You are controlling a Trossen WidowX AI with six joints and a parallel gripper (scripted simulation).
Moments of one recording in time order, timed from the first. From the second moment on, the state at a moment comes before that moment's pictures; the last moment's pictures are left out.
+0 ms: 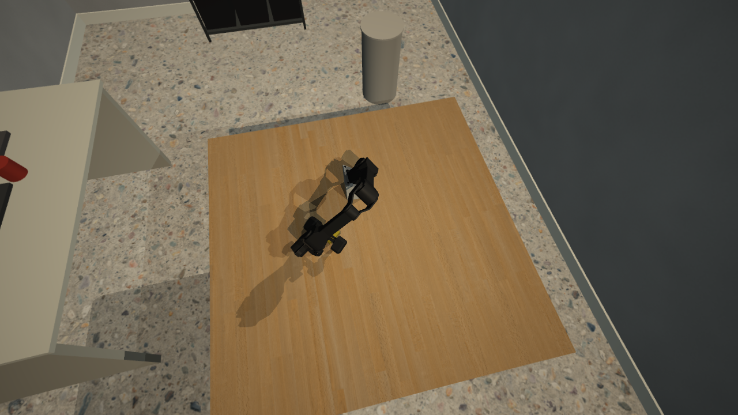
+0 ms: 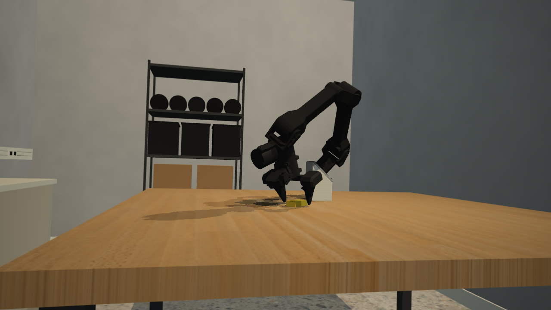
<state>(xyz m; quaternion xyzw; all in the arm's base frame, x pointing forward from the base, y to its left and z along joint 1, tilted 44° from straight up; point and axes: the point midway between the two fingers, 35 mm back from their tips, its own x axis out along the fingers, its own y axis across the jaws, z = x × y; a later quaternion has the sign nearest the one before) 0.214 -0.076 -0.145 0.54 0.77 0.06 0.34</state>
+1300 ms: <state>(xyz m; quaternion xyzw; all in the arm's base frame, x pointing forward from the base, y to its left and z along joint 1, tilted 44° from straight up) 0.215 -0.075 -0.146 0.54 0.76 0.06 0.34</state>
